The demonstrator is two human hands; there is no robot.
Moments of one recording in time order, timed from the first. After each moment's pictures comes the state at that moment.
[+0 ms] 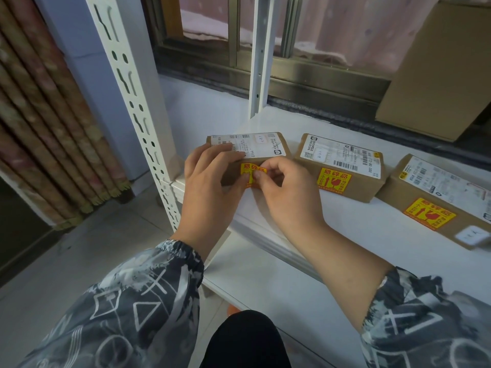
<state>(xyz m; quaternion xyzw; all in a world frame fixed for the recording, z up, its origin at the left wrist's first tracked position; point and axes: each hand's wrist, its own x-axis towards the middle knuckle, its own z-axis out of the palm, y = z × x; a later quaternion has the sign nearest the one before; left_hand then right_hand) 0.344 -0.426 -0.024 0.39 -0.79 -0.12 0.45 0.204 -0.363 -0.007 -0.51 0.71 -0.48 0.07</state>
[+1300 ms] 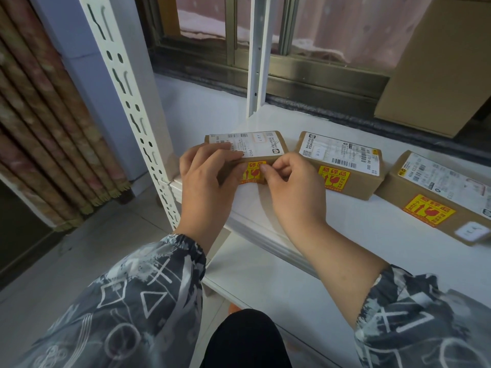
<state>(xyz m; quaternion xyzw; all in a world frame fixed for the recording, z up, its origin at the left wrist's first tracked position) 0.339 -0.433 -0.026 0.40 -0.76 -0.14 0.49 0.204 -0.359 -0.003 -0.45 0.74 -0.50 0.04</state>
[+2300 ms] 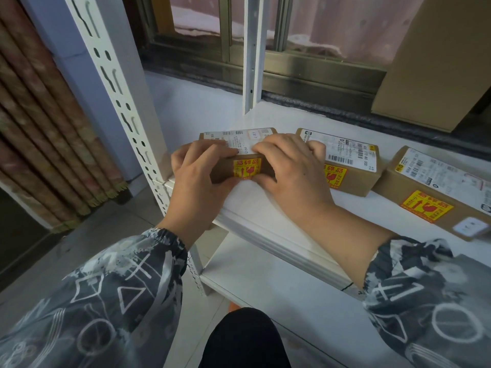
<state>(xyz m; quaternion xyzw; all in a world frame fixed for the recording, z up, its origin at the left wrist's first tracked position) 0.348 -0.441 -0.022 0.39 -0.80 -0.13 0.42 0.170 -0.368 -0.003 -0.66 0.66 -0.28 -0.23</state>
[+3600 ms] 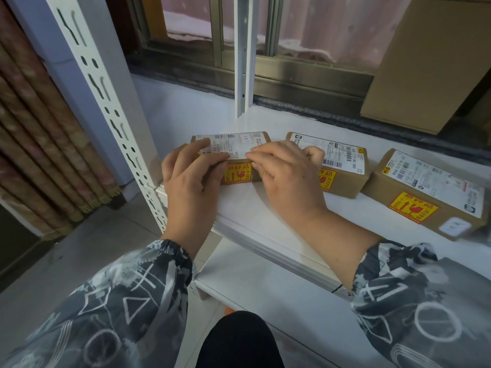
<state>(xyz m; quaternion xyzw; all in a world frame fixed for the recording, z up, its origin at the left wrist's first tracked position) 0.339 -0.433 -0.029 0.40 -0.76 -0.13 0.49 0.160 -0.370 -0.010 -0.64 0.62 -0.37 -0.25</state>
